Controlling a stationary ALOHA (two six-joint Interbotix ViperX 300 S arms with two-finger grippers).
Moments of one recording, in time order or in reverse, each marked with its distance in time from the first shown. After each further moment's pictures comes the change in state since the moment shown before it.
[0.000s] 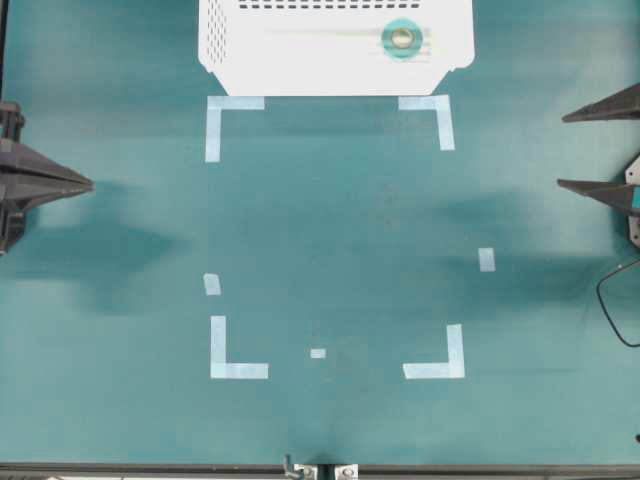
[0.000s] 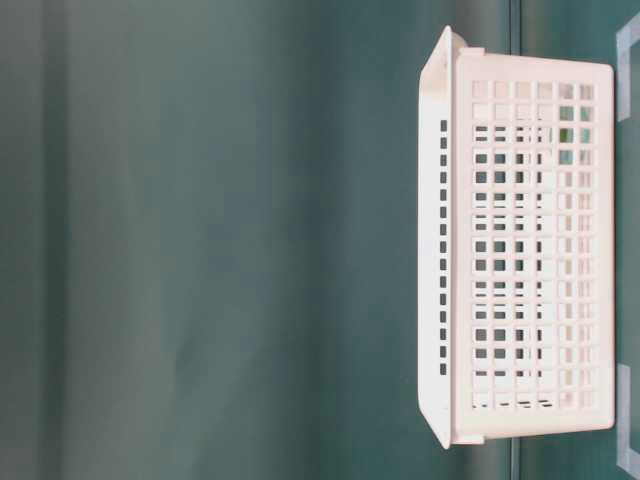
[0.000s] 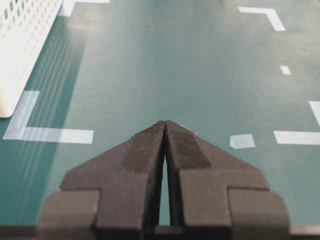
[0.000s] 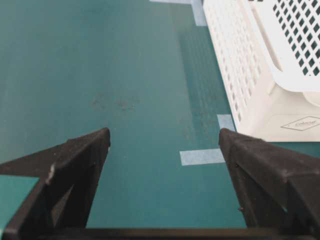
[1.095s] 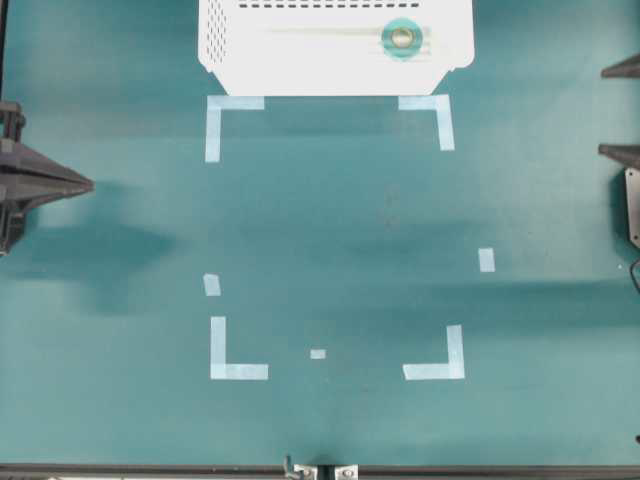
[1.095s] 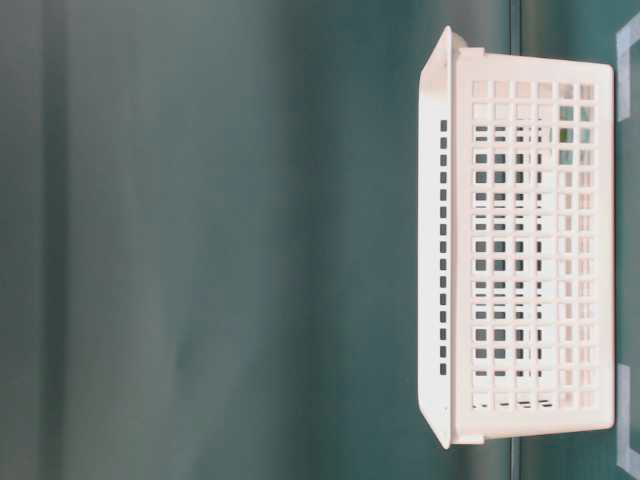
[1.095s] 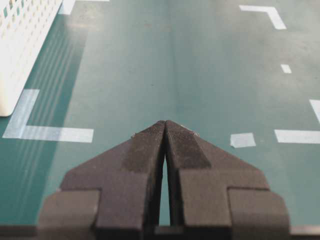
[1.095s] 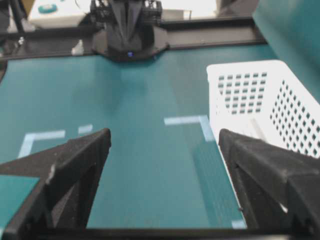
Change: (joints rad) left arm 0.000 0.011 -0.002 0.000 -0.009 0.000; right arm 0.000 -0.006 -0.256 0.121 0.021 0.005
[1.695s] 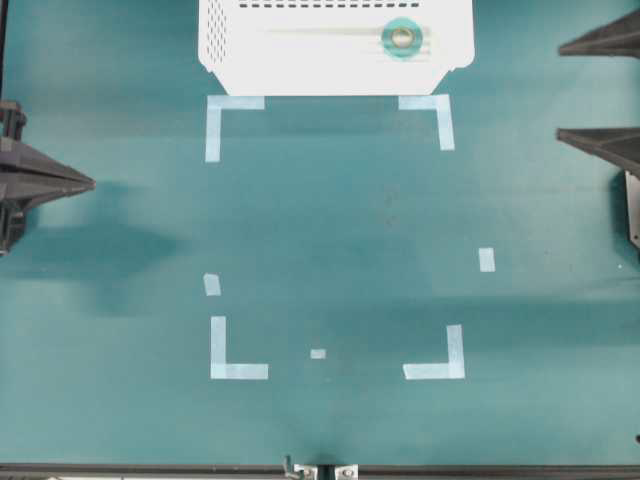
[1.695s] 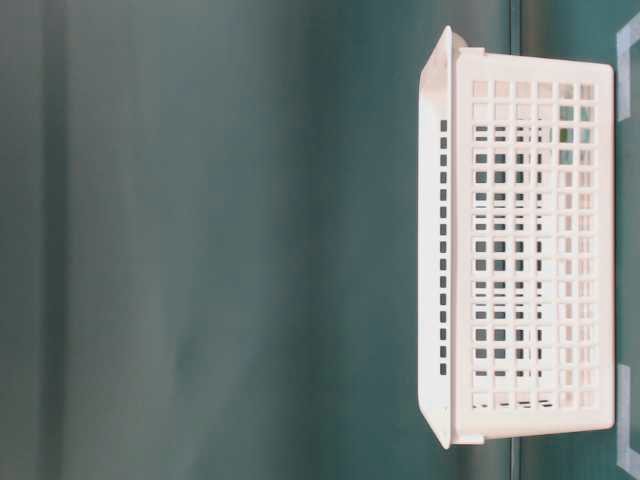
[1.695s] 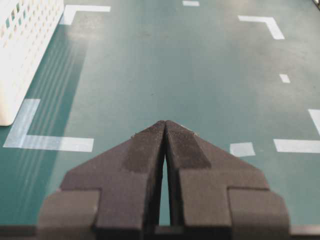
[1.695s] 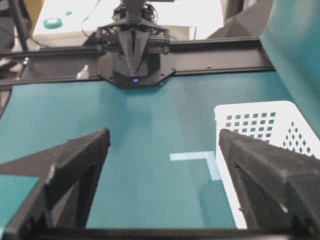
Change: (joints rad) left arm 0.000 0.028 0.000 0.000 -0.048 -0.005; right arm -0.003 0.245 -0.204 0.000 -0.057 -0.002
